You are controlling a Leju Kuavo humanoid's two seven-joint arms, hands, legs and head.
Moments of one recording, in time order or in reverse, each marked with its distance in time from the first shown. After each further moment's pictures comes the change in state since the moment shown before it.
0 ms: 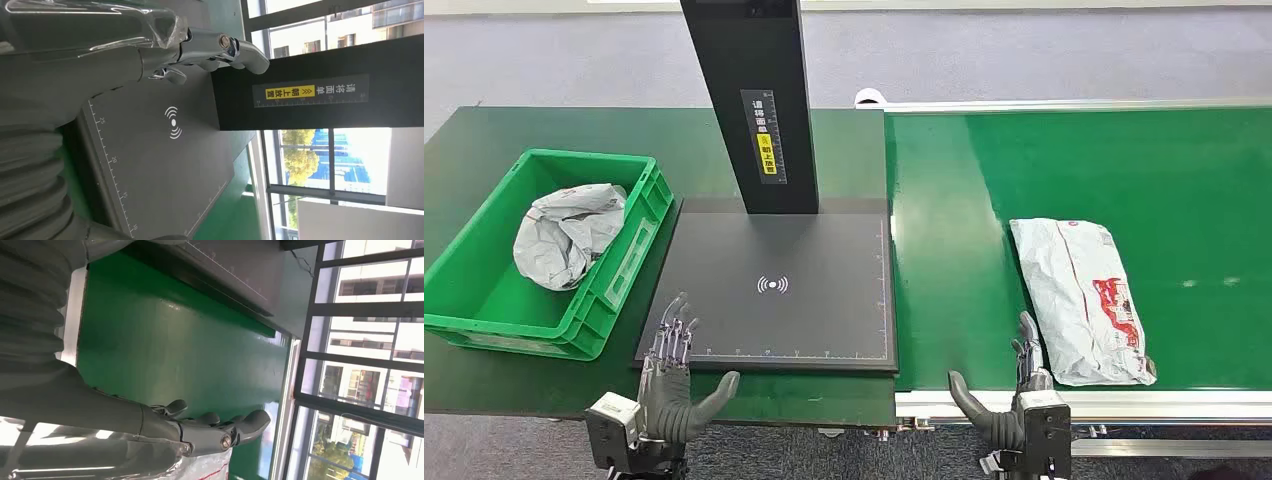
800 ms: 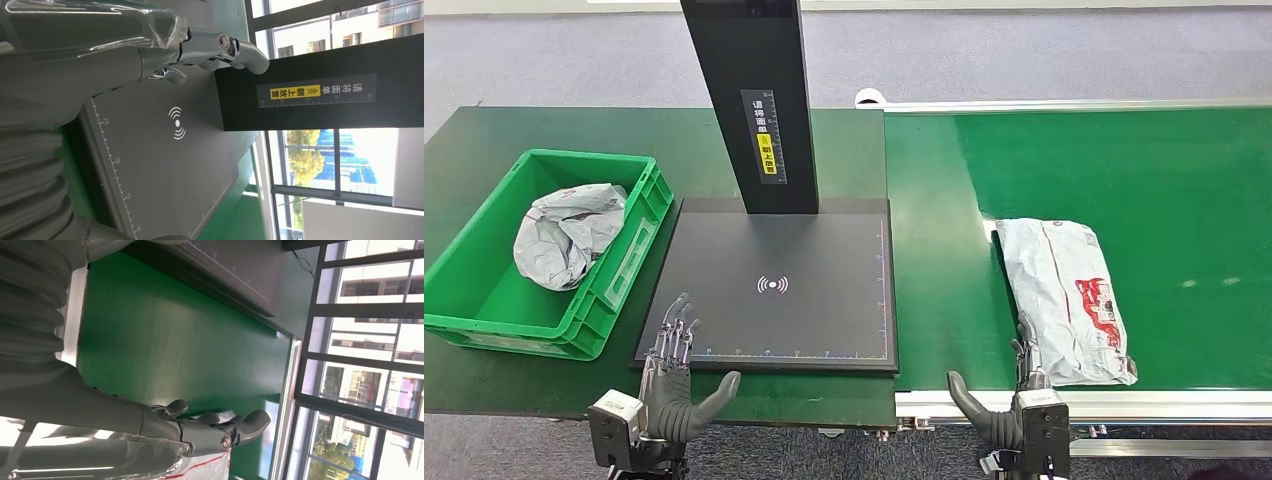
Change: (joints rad) left arm 0.001 -0.011 0.015 0.000 -0.014 -0.012 0.015; right arm -0.001 0.000 -0.001 0.000 0.009 0.006 0.005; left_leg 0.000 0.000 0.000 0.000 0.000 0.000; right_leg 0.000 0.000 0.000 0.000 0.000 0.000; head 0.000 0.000
